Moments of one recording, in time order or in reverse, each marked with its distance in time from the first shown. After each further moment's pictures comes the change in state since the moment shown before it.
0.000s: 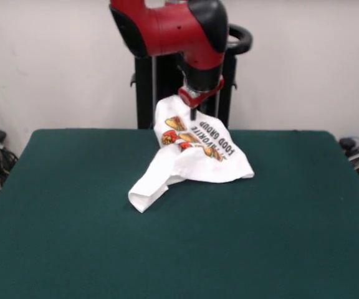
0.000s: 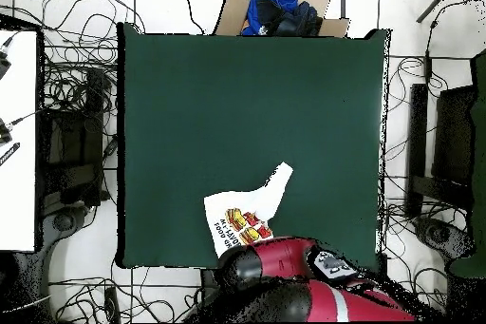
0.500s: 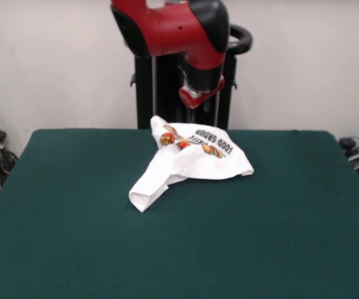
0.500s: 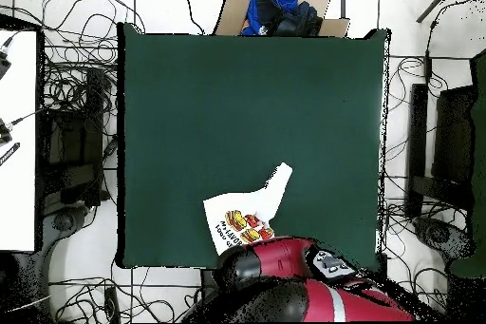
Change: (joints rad) arm 0.003 0.000 0.000 0.000 0.000 0.000 0.000
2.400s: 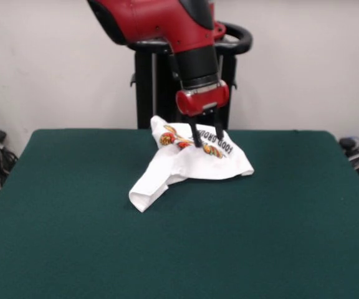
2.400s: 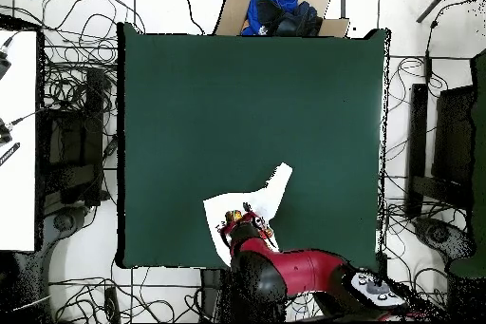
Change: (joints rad) arm -0.231 -0.074 0.136 0.107 -0.007 -0.668 0.000
